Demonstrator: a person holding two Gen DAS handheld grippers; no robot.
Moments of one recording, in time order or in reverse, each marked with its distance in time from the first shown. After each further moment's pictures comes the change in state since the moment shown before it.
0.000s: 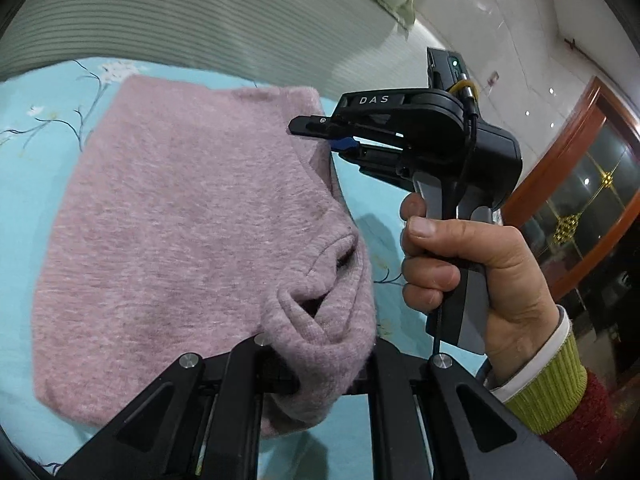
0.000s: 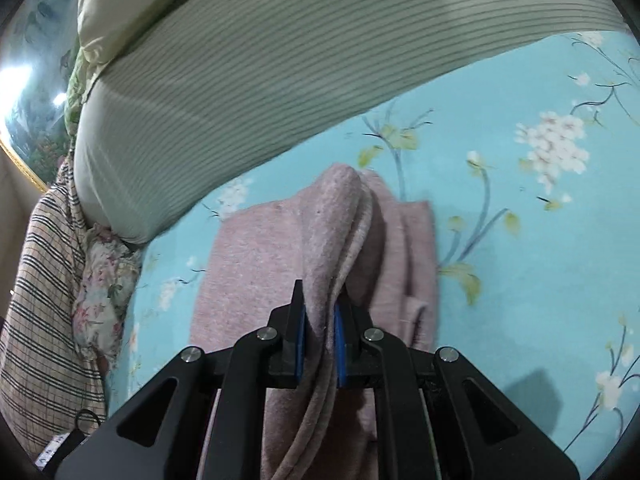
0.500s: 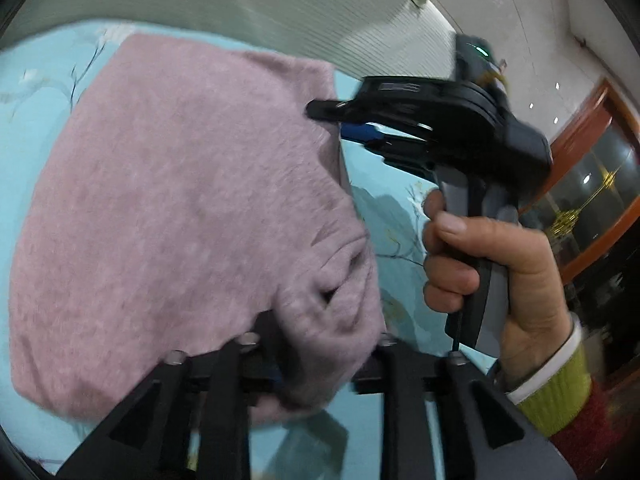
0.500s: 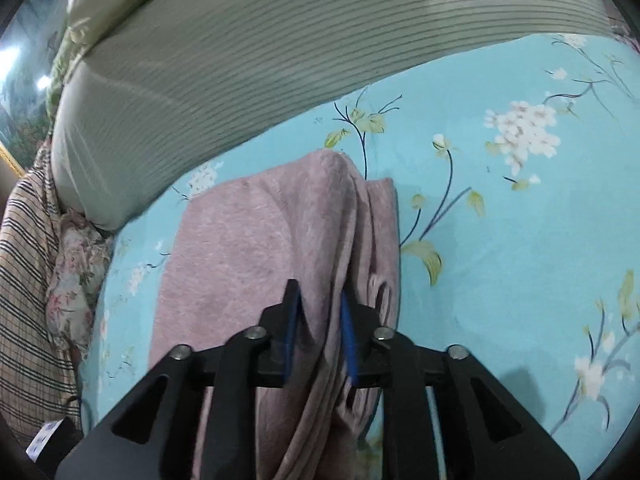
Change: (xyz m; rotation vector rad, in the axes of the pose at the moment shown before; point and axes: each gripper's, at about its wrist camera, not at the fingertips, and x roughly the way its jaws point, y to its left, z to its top) left arm 0.021 0.019 0.022 -0.059 0.082 -0.044; right arm -0.015 -0.004 -0.022 -0.015 -0.015 -0.060
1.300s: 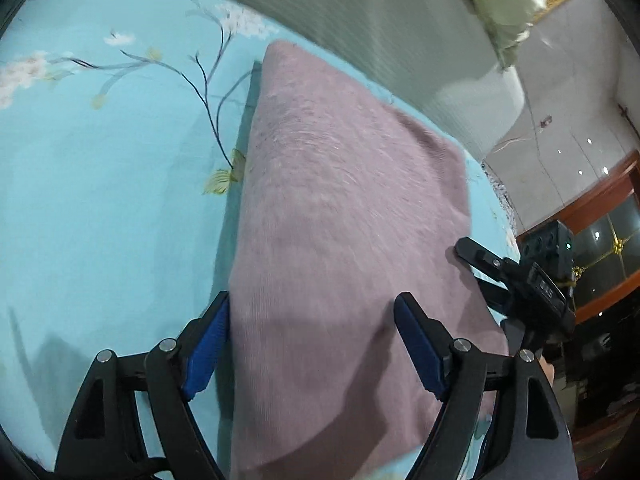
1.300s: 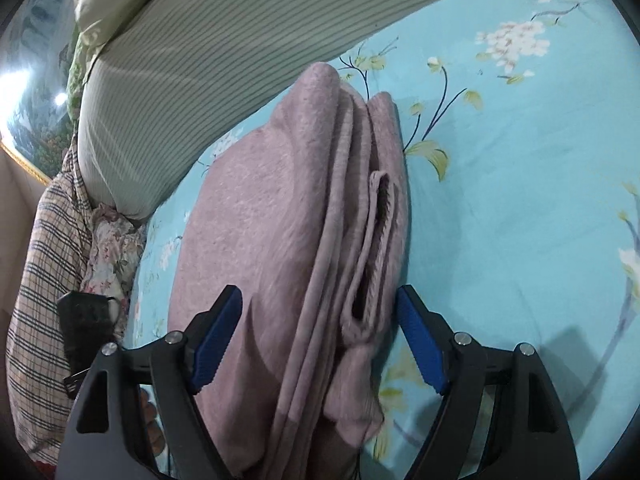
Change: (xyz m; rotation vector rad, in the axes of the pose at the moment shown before) left arm -0.024 0.135 0.071 -0.182 0.026 0.039; right arm 0.019 -0.021 -0.034 0.092 0.092 0.151
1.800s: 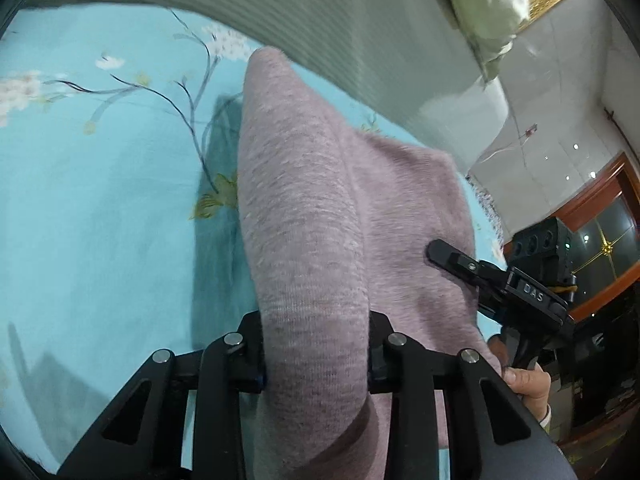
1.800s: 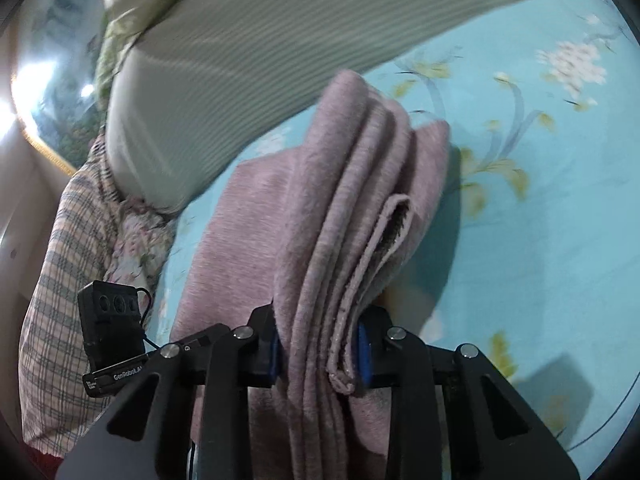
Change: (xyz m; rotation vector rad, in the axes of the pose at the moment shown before) left arm -0.026 -0.006 -0.012 0.028 -0.084 -0.046; right arm -0.001 0.056 -0.007 -0.085 0.005 0.101
